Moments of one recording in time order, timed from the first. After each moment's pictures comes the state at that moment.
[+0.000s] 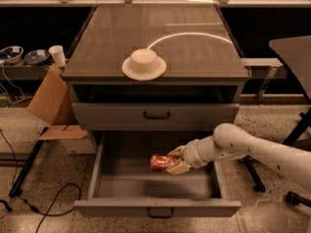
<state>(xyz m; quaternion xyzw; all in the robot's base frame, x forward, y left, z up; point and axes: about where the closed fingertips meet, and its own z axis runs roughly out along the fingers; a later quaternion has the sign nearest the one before) 0.552 -0.068 0.489 -0.59 0.70 0.26 0.30</state>
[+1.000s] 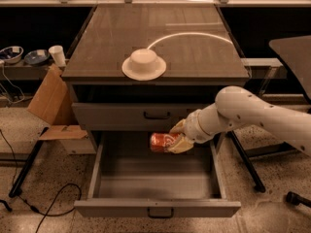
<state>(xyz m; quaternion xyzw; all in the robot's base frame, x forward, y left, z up) 0.556 -0.073 0.638 -0.63 0.71 0.17 0.29</state>
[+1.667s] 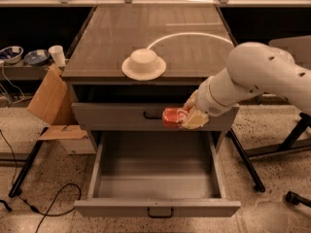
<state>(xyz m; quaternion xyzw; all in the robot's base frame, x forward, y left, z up) 0.563 -0.109 0.760 -0.63 0.73 0.05 0.27</state>
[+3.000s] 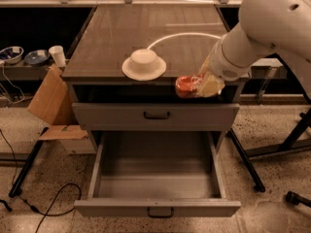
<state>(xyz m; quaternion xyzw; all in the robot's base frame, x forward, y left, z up) 0.590 -0.146 0.862 -0.62 0.73 -0.05 0.26</state>
